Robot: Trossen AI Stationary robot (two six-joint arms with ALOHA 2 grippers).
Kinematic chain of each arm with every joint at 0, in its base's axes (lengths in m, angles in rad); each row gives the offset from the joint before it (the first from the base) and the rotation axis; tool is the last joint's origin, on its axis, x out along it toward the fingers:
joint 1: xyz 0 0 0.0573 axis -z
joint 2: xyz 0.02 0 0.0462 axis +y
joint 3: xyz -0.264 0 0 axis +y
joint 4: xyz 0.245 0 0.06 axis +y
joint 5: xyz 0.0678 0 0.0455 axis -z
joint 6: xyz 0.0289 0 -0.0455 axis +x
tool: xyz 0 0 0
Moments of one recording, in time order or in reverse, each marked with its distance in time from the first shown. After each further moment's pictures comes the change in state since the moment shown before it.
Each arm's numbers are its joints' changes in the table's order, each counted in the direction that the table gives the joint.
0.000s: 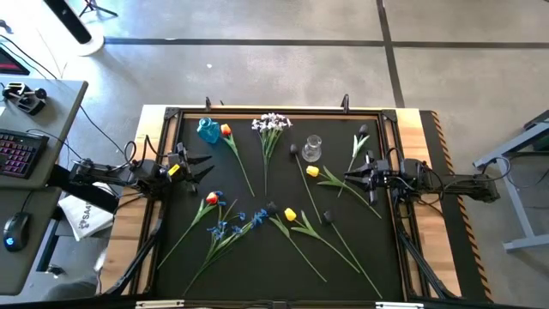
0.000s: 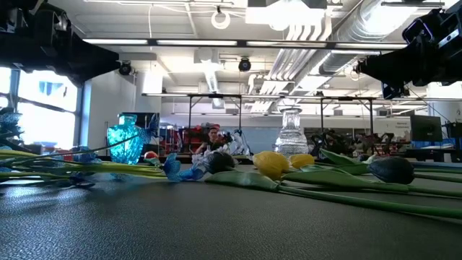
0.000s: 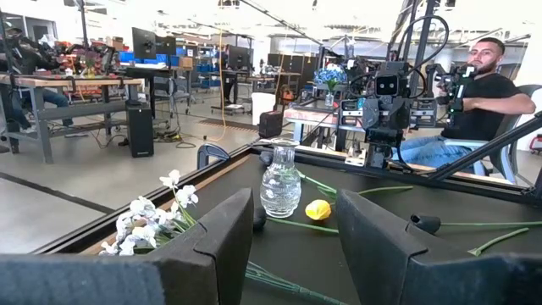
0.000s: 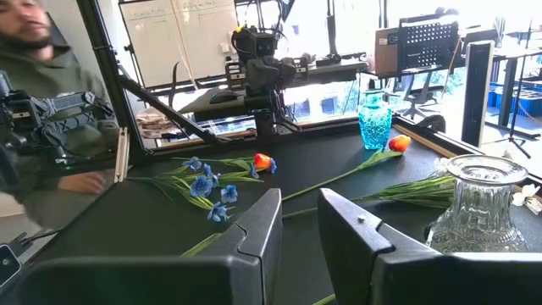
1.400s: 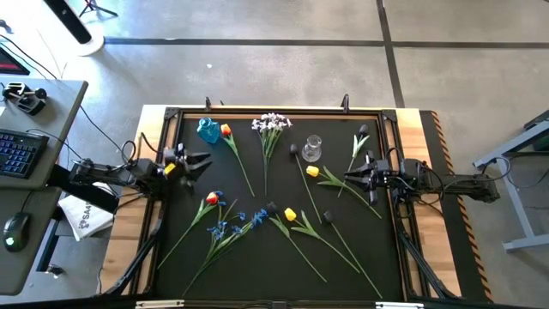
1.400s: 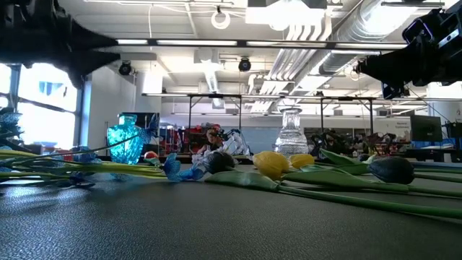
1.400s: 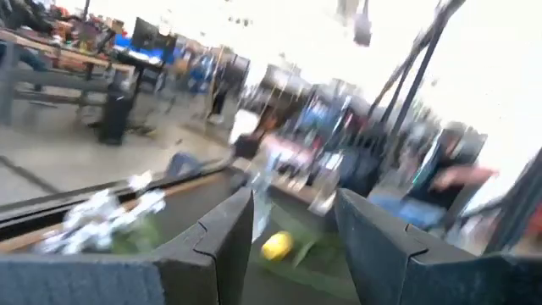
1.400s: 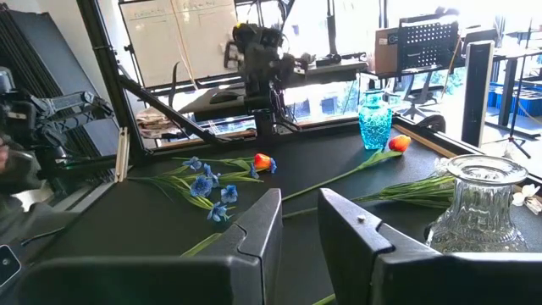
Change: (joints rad) left arm -0.001 0.001 0.000 -0.150 0.009 -0.248; right arm 0.000 0.000 0.000 0.000 0.000 0.000
